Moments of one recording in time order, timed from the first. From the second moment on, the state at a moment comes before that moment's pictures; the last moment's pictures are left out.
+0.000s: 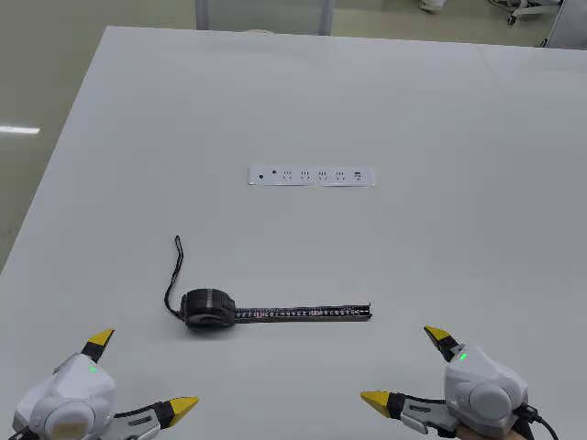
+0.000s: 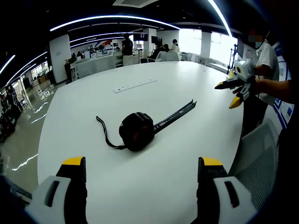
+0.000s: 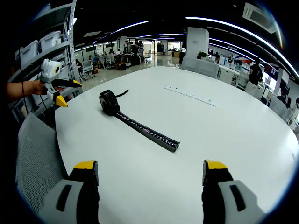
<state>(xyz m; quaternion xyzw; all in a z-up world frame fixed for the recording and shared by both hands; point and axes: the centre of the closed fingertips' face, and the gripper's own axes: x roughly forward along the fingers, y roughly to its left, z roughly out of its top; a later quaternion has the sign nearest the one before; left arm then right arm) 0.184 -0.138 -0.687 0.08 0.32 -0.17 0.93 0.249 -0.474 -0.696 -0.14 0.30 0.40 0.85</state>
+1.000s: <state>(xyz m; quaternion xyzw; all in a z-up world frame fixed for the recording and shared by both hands) 0.203 -0.170 -0.697 0.04 0.31 -0.07 0.95 0.260 -0.474 -0.701 -0.16 0.28 0.45 0.83</state>
